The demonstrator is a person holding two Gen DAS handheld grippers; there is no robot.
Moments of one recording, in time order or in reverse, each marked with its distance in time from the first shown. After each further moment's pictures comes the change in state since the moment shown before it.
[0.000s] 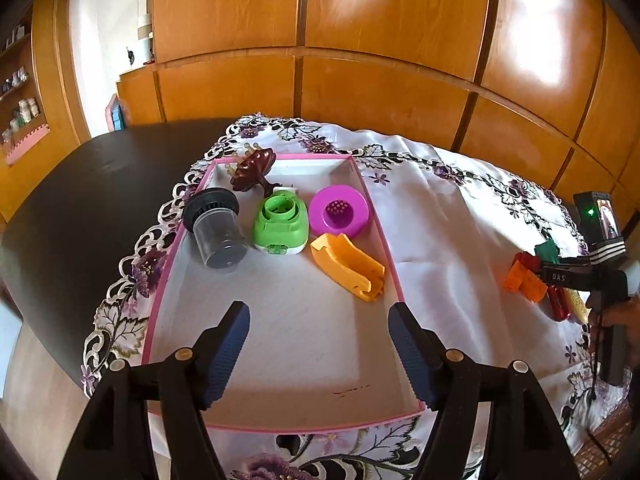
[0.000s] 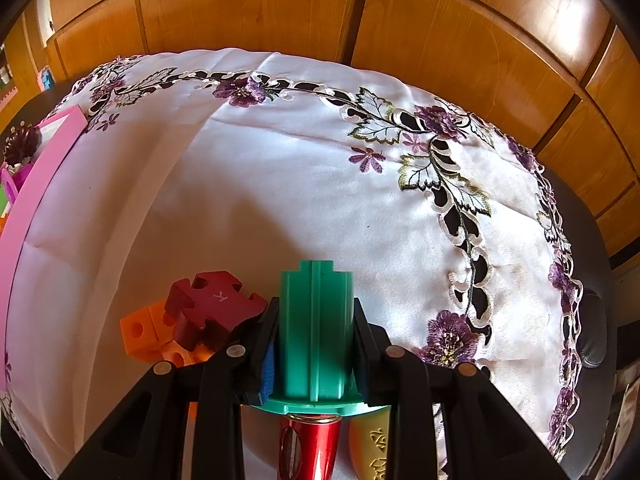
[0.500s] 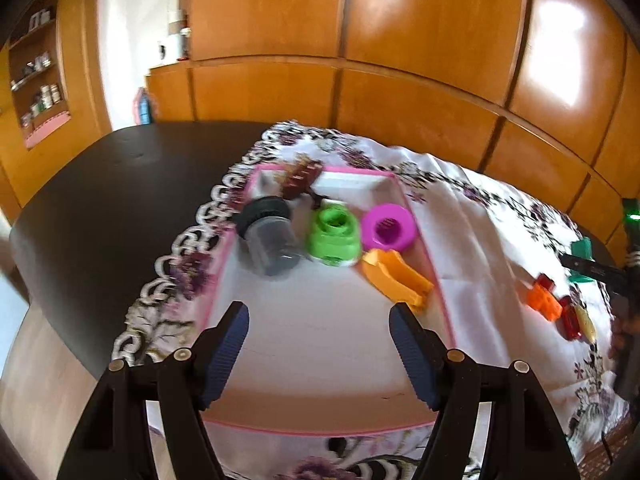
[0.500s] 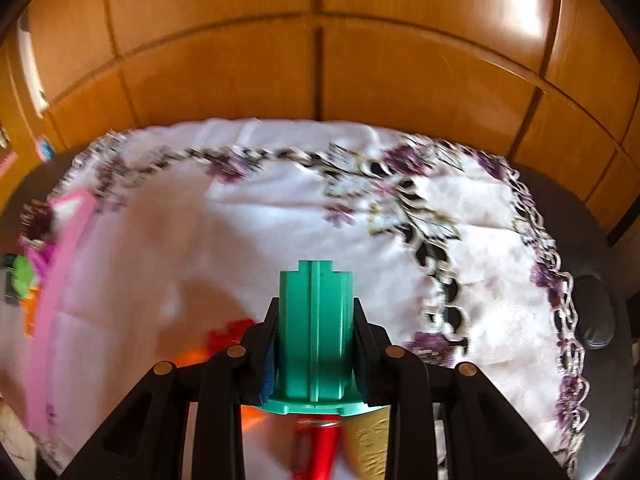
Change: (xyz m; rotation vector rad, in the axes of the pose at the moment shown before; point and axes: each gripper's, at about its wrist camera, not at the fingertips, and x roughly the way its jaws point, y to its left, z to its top) left arm -0.013 0.048 0.004 -0.082 -0.037 0.055; right arm -0.053 -0.005 0.007 0.129 -0.182 0.091
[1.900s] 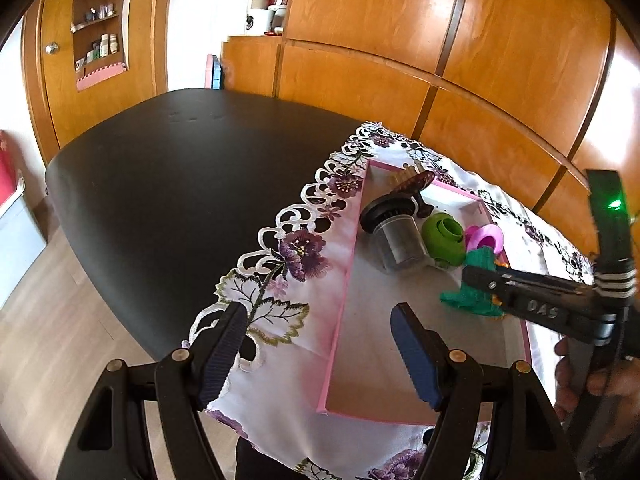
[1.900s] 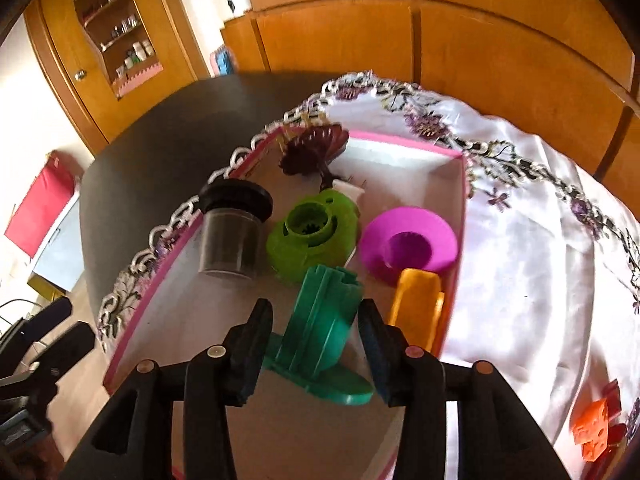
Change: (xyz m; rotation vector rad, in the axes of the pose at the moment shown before) left arm -0.002 0.086 -0.018 -0.197 0.010 0.077; right arm 0.011 0.275 -0.018 -0.321 0.087 0.390
